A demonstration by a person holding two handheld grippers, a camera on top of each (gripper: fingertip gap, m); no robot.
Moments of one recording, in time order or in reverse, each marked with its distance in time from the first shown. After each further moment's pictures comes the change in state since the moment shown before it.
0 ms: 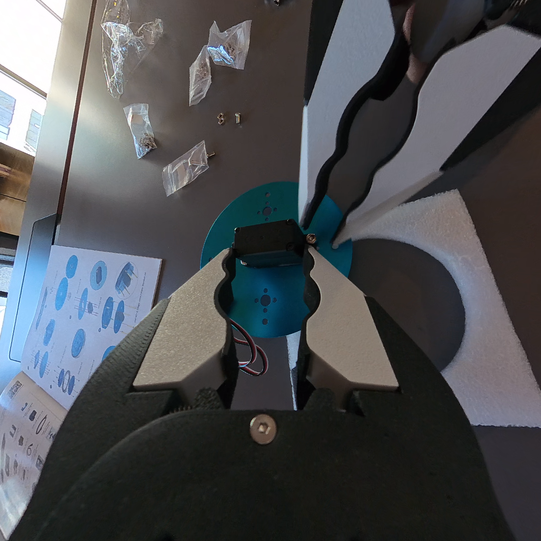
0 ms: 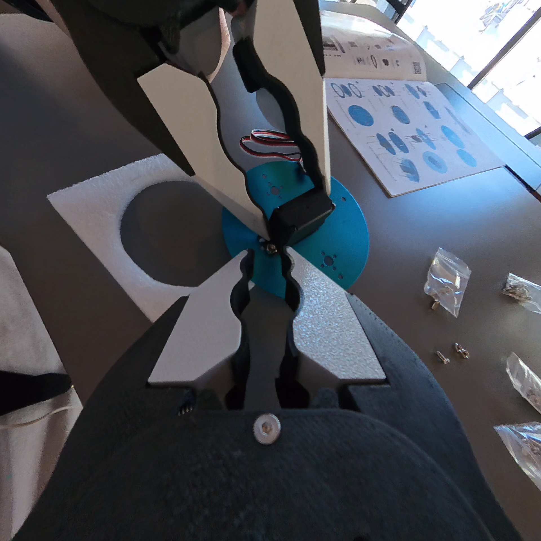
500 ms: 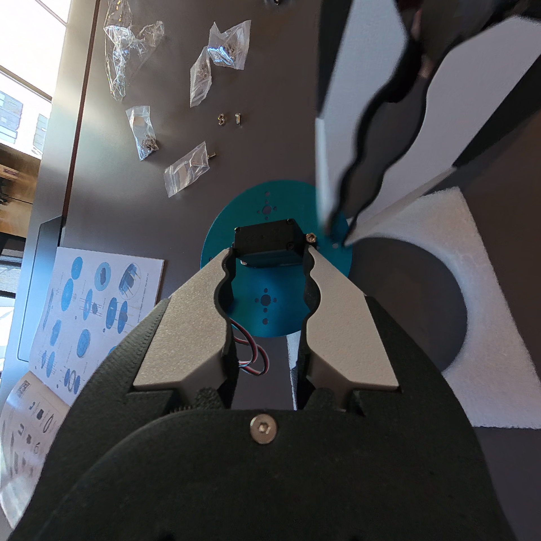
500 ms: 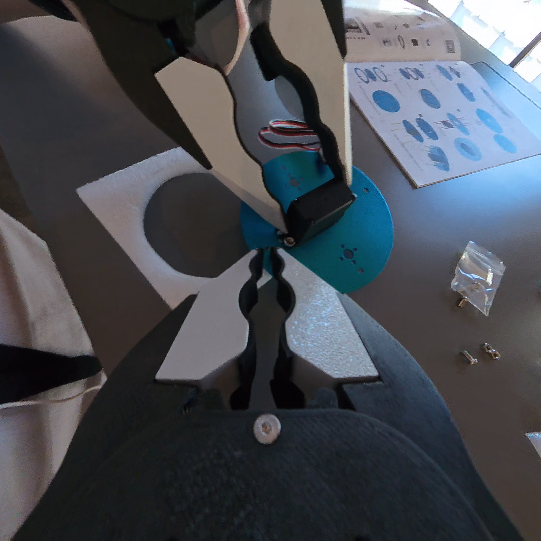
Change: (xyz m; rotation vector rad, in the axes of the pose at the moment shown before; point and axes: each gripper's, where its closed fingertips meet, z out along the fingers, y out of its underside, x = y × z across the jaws) left arm 0.000 0.000 0.000 -0.002 -0.012 0.017; right arm -0.012 0.005 -0.003 -0.024 -0.072 0.031
